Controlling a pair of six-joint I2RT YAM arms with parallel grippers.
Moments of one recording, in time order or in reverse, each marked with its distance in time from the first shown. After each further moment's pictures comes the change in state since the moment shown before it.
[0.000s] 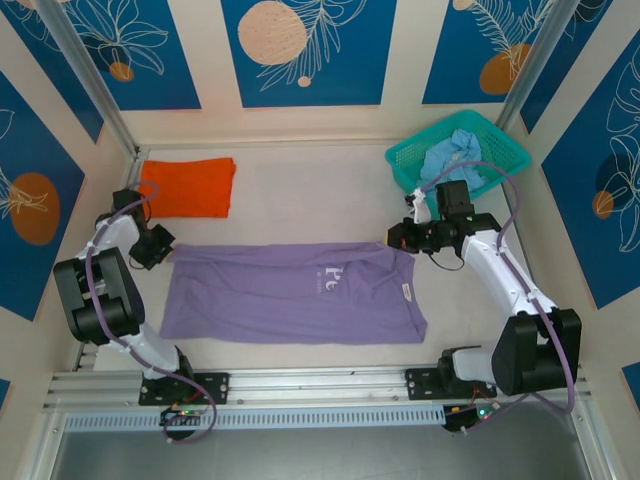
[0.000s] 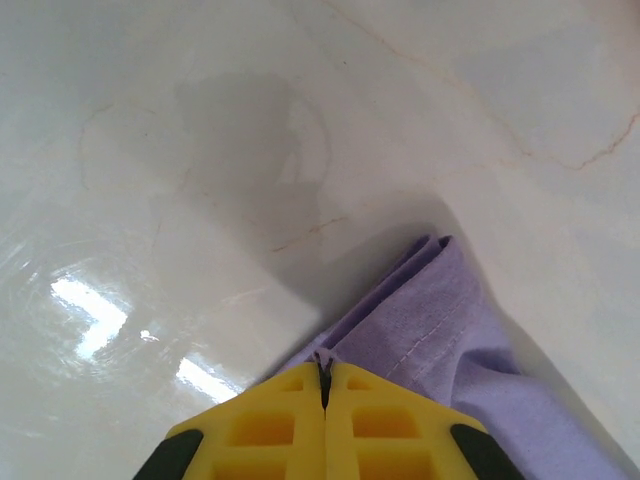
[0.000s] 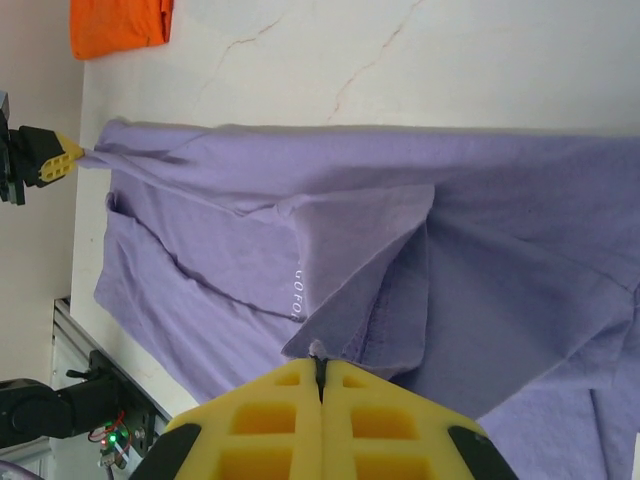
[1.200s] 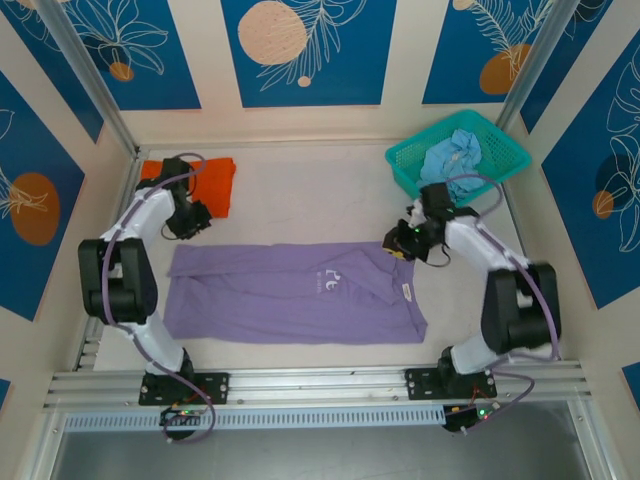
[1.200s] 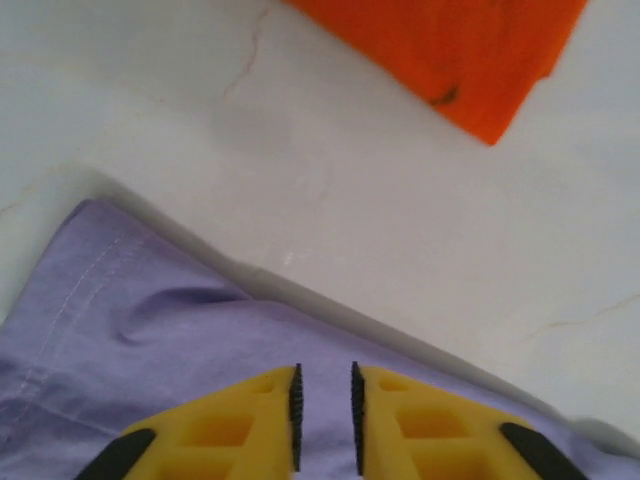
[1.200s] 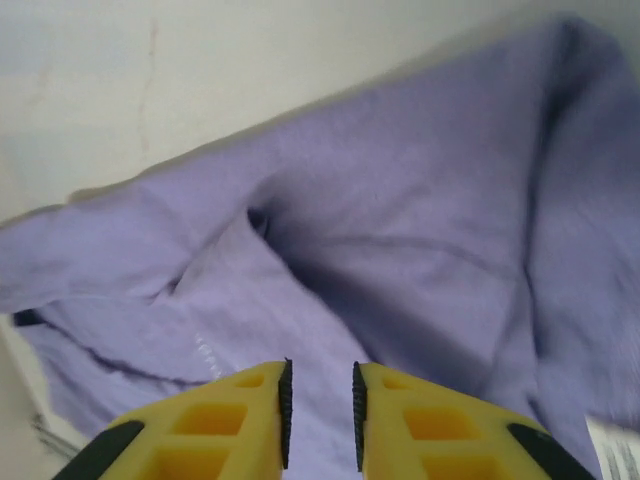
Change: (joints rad) left arm -0.300 0.131 0.266 -0.151 -0.058 0.005; right arm 0.043 0.296 0.056 0.042 0.204 0.276
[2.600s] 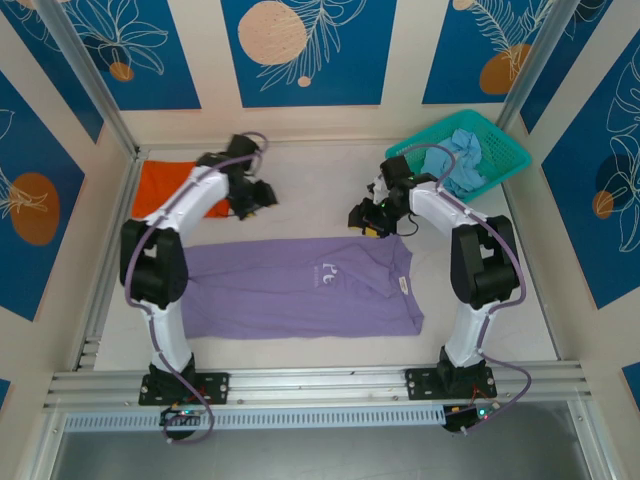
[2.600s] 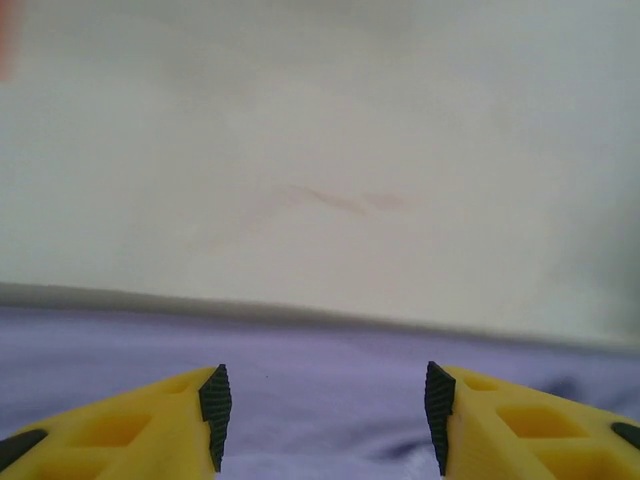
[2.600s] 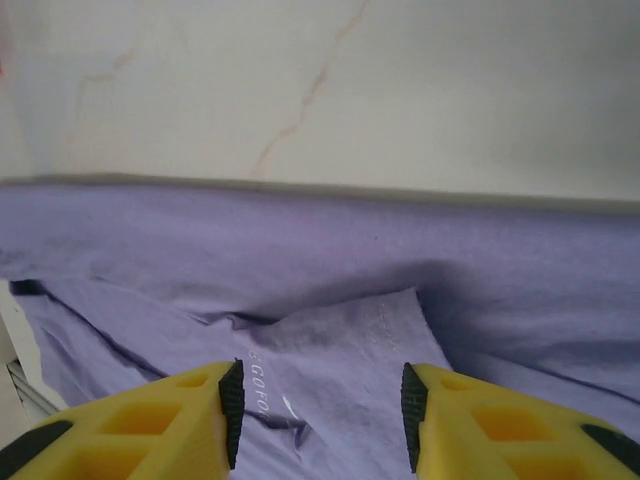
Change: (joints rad) left arm -0.371 0.179 0.354 -0.081 0.137 -0.122; right arm 0.127 0.301 0.351 -0.073 -0.051 -0.090
